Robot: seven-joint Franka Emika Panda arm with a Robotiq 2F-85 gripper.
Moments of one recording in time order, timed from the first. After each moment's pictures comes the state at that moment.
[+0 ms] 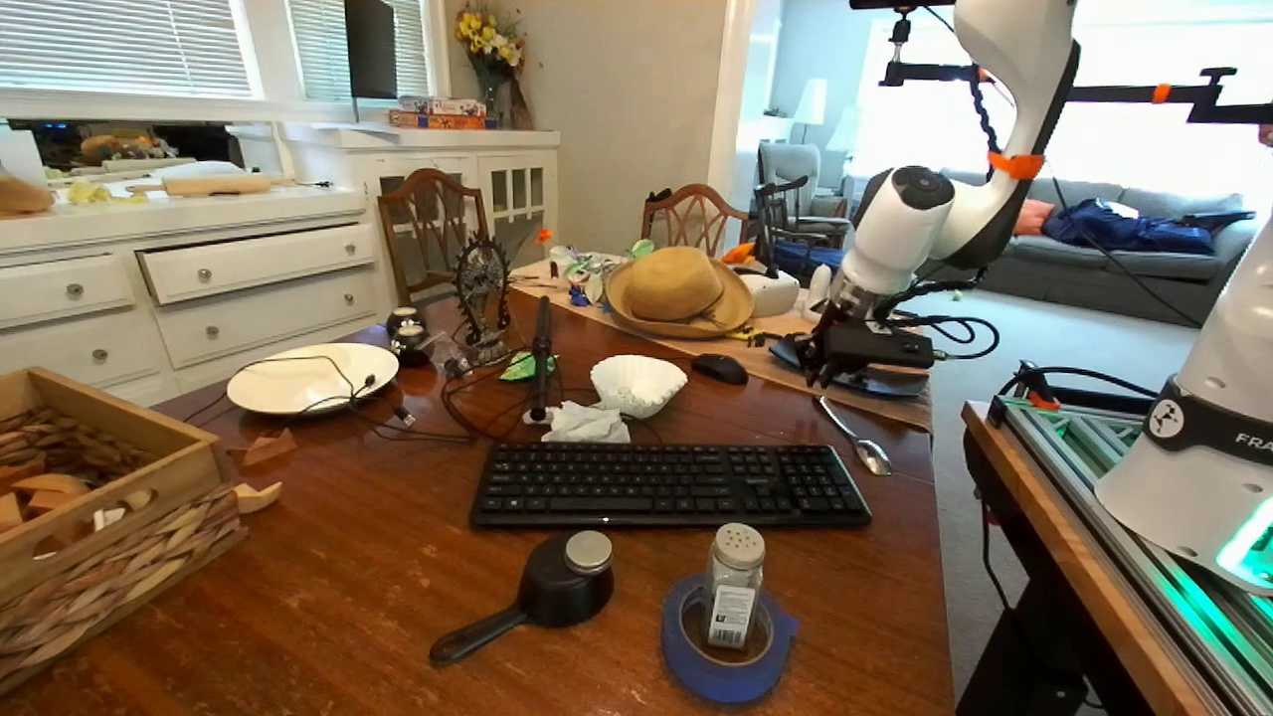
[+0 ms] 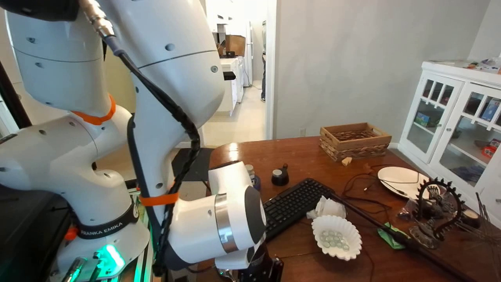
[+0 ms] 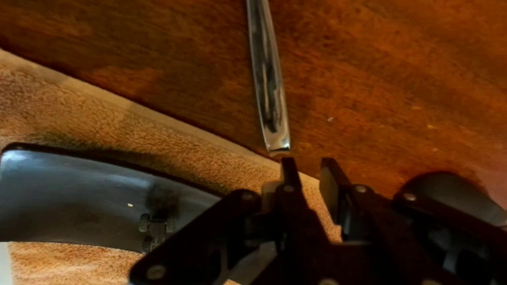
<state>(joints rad) -0.68 0.34 -0.04 -2.52 -2.08 2.95 2.70</state>
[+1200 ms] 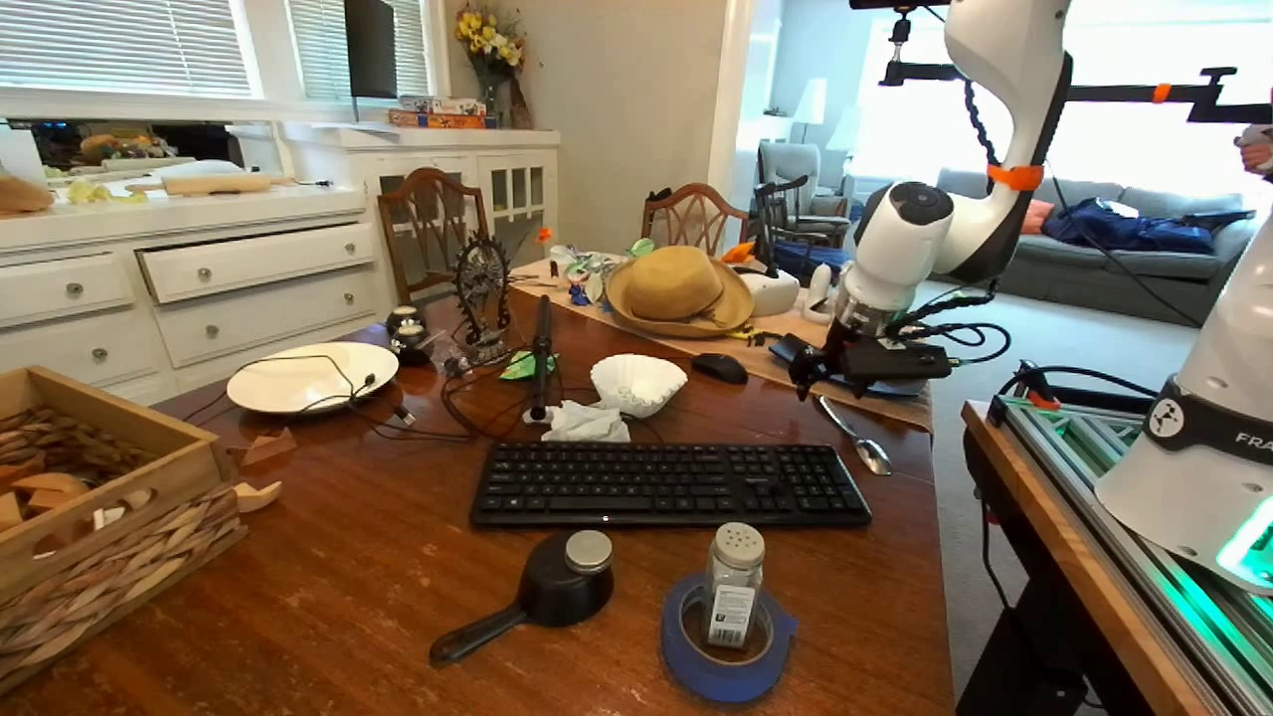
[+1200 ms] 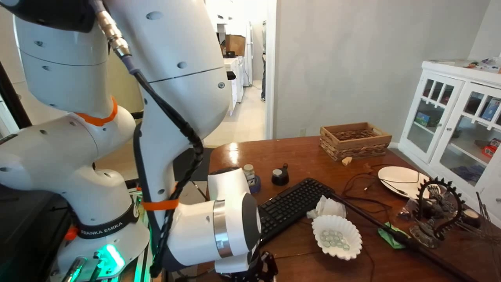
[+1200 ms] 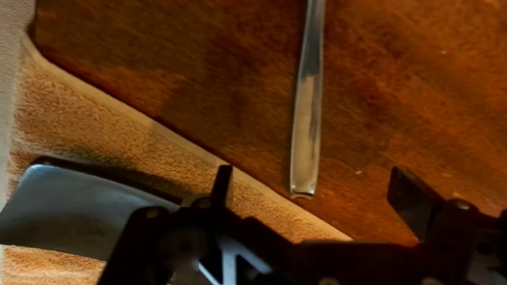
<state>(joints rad) -0.66 0.39 -0.05 -2.54 -2.06 2.93 2.54</state>
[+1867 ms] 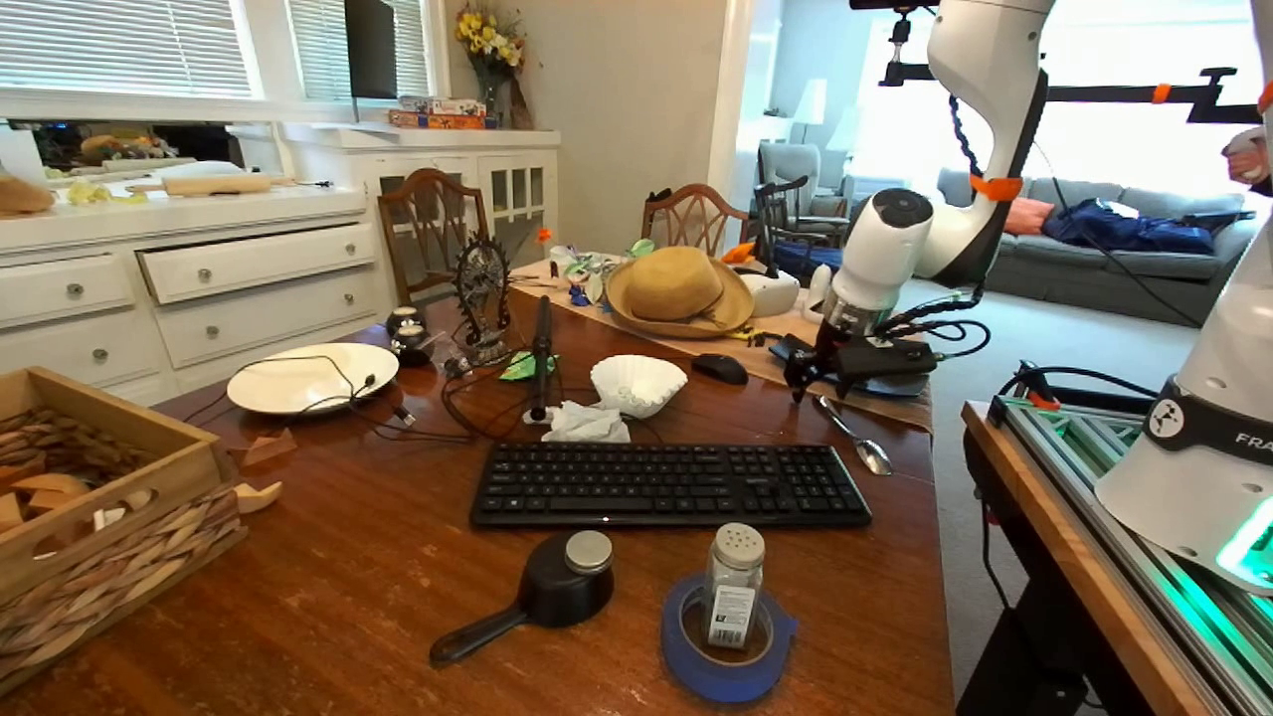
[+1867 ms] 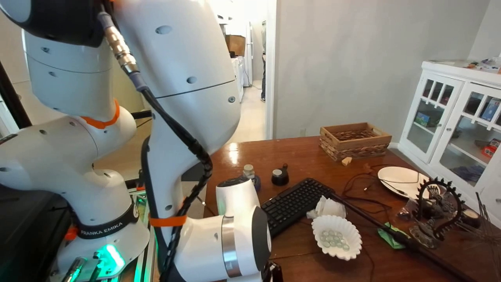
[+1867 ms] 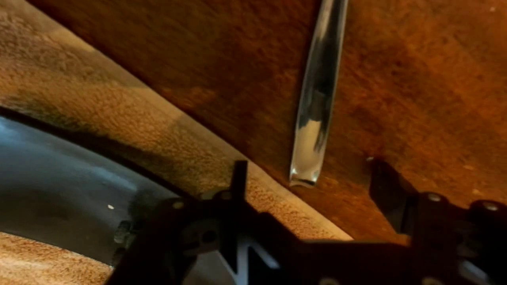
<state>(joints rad) -0.67 0.46 -0.08 -2.44 -2.05 2.99 2.43</state>
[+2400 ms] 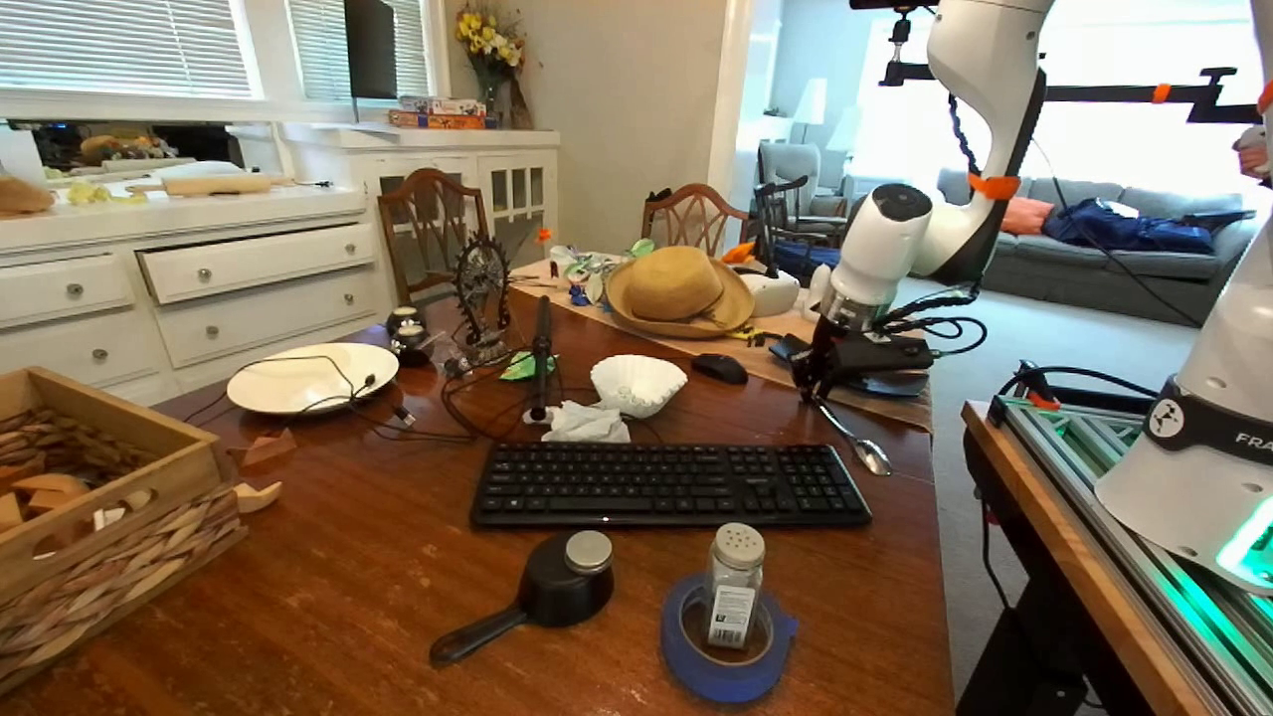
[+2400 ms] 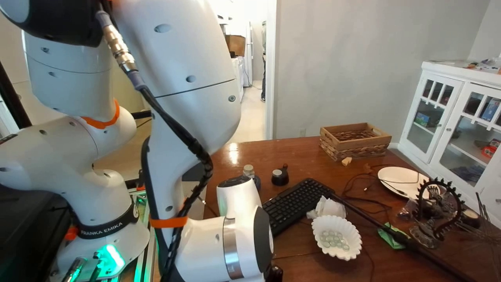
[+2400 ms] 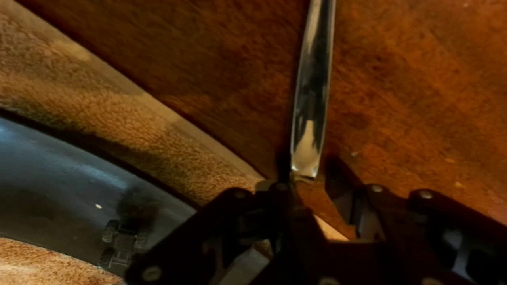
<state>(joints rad) -0.67 0.46 -0.09 -2.43 -2.05 3.03 2.43</state>
